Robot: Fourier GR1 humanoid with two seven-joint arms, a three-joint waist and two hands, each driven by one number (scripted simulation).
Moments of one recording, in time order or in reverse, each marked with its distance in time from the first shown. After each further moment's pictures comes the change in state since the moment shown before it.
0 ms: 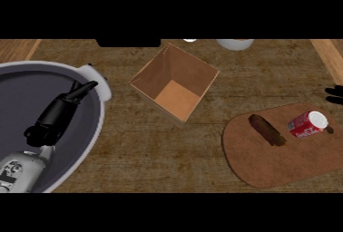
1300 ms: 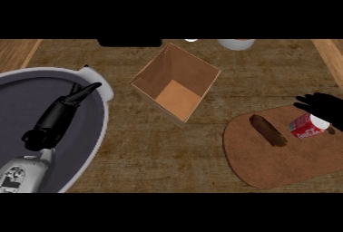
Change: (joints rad) left arm 0.044 -0.121 0.129 -0.040 -0.129 -0.125 0.023; right arm -0.015 0.323 -0.012 0.126 0.446 -0.090 0.068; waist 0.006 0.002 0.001
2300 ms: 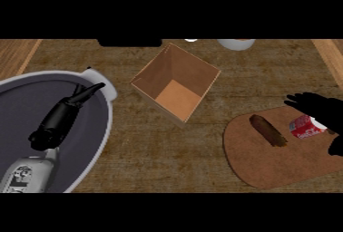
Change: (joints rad) left arm 0.004 -0.084 0.074 0.025 -0.093 -0.072 -0.026; right arm -0.107 0.150 -0.050 0.252 0.210 -0.079 -0.061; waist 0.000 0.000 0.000
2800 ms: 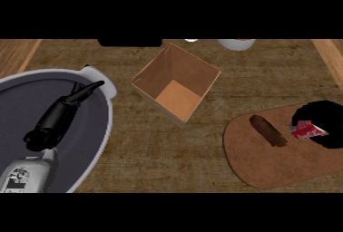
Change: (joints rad) left arm 0.001 -0.018 0.023 -0.047 -0.013 -0.025 0.040; right arm -0.041 0.028 -0.011 0.150 0.041 -0.152 -0.161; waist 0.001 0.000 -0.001
